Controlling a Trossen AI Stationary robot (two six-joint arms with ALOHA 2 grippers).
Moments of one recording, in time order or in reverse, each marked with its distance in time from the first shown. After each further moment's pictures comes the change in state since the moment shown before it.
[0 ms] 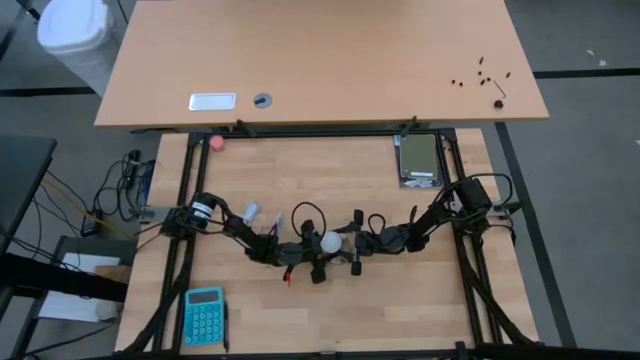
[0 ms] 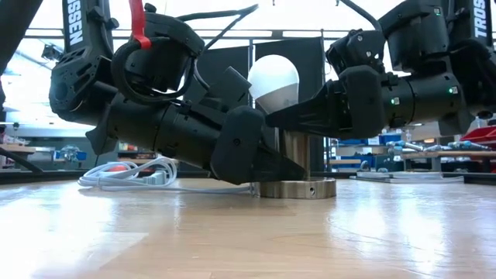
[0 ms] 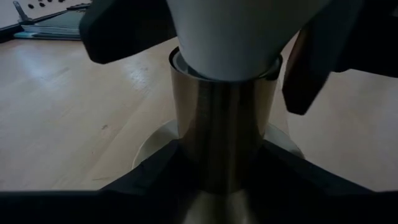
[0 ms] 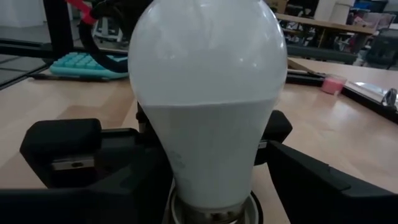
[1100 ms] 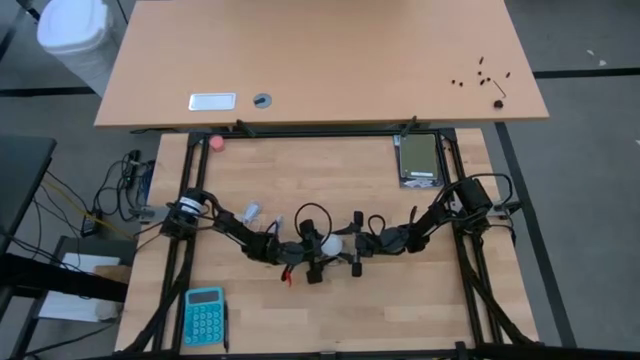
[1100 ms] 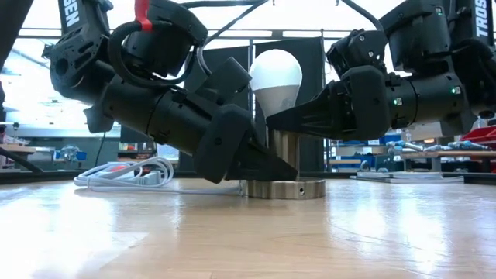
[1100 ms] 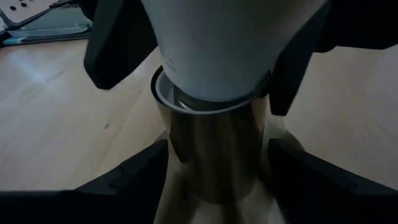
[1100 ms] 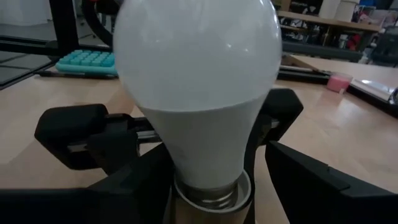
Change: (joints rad) left arm -0.004 -0.119 -0.001 -0.195 0.041 0.076; right arm 0.000 0.001 0.000 -0.016 -0.002 0.008
